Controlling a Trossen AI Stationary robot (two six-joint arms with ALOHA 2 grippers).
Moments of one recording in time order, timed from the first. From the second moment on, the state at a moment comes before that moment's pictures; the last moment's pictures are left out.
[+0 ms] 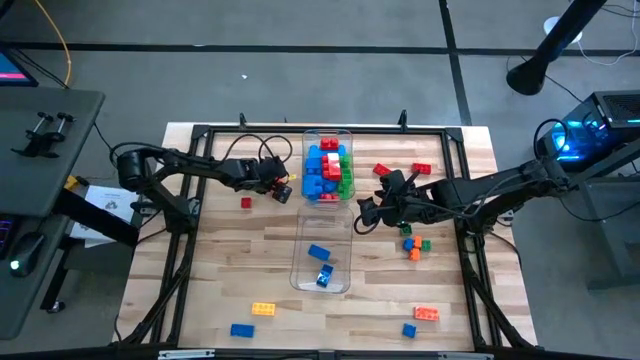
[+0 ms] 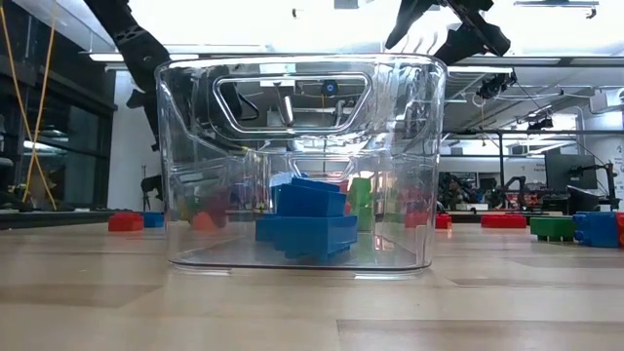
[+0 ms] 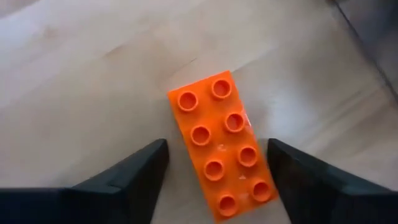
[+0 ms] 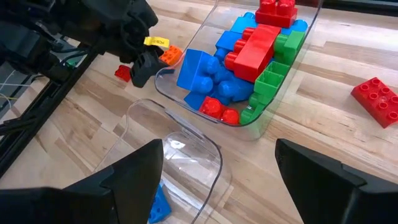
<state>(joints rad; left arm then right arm) 0.36 1.62 0.70 -0.27 -0.22 -0.64 0.24 1.34 1.18 -0.76 0.59 1.15</state>
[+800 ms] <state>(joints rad) -0.19 1.20 0.85 -0.16 -0.08 -0.25 0.24 1.34 1.18 -0.85 0.59 1.15</state>
